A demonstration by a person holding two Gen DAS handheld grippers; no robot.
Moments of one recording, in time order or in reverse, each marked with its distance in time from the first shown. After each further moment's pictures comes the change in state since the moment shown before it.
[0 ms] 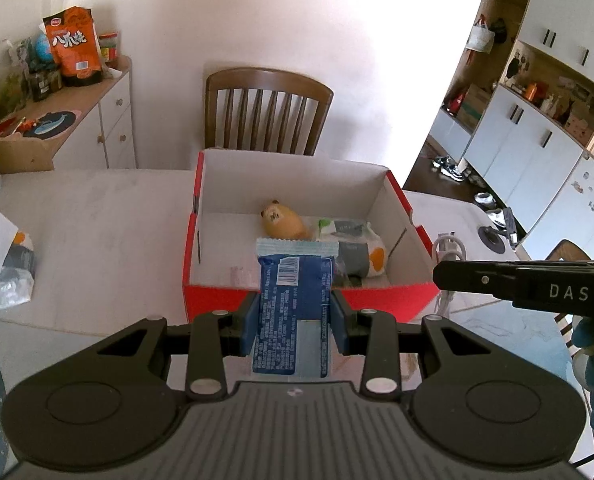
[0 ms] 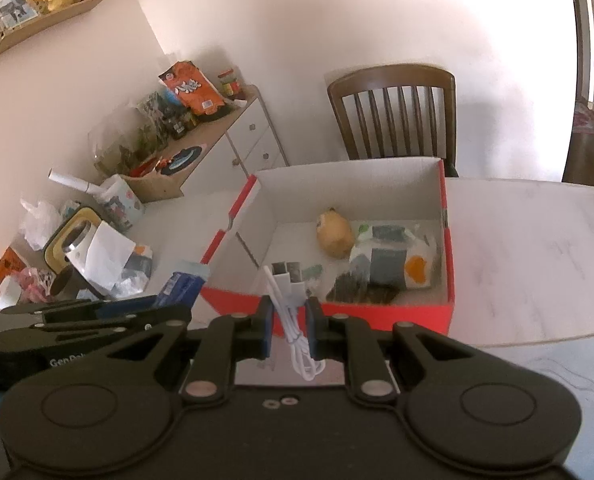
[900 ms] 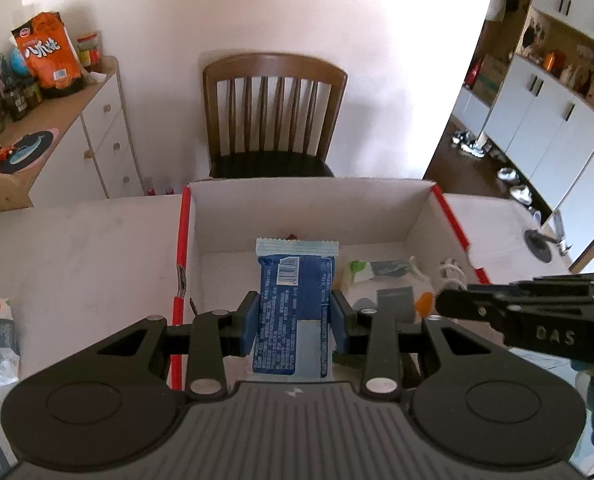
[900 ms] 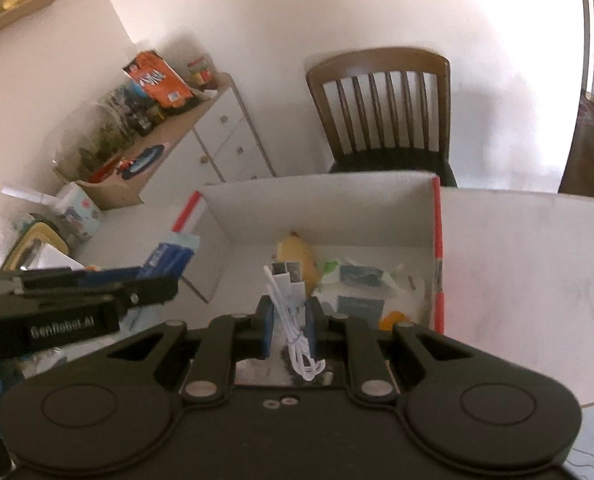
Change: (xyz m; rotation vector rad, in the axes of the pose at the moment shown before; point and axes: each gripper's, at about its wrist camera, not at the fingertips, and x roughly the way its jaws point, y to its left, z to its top) left arm 0.102 0.002 0.069 0.073 0.079 0.065; right arm 0.081 -0.051 0.045 0.012 0.059 -0.036
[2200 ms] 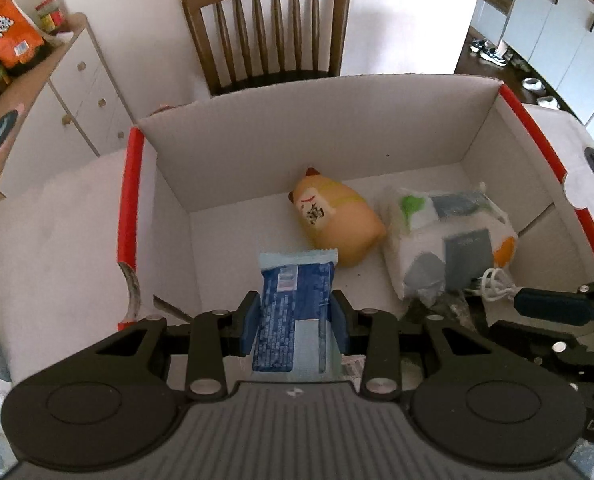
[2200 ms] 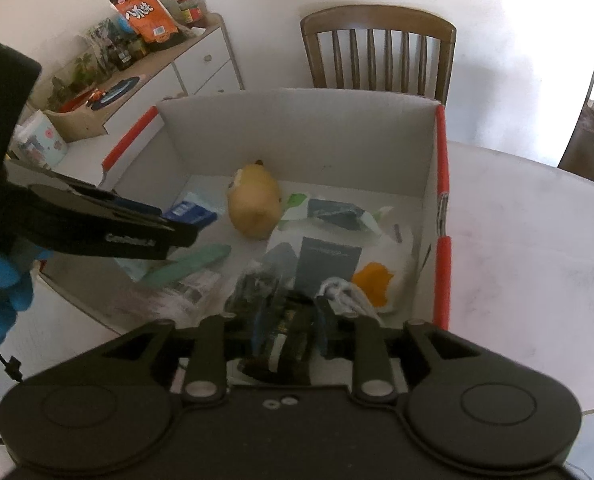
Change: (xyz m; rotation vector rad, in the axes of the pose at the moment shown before) left arm 0.102 -0.003 0.005 0.115 0.244 0.072; right arm 0.052 -0.008 -0.028 -0.103 0.124 -0.081
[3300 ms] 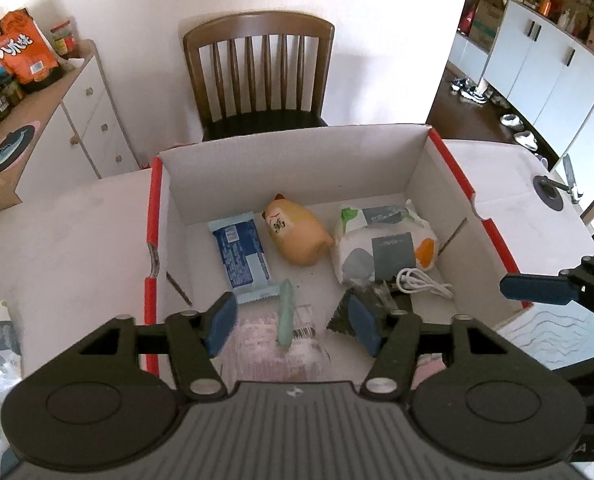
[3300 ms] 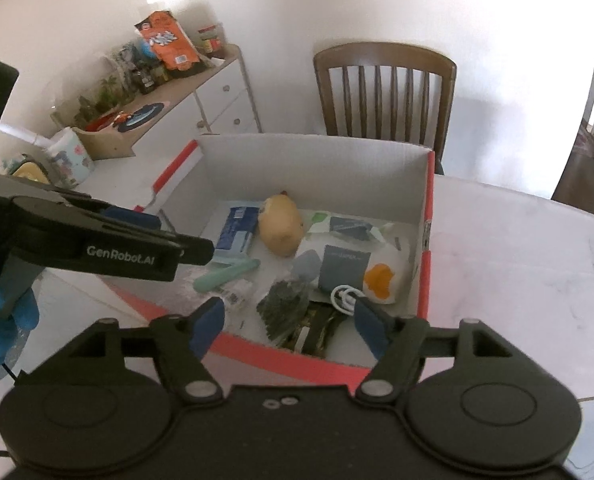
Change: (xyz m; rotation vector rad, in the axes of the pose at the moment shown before) left arm -0.086 -0.016 -0.023 -0.025 -0.120 -0.047; right arm -0.058 0.018 -0.008 -0.033 -0.090 0.010
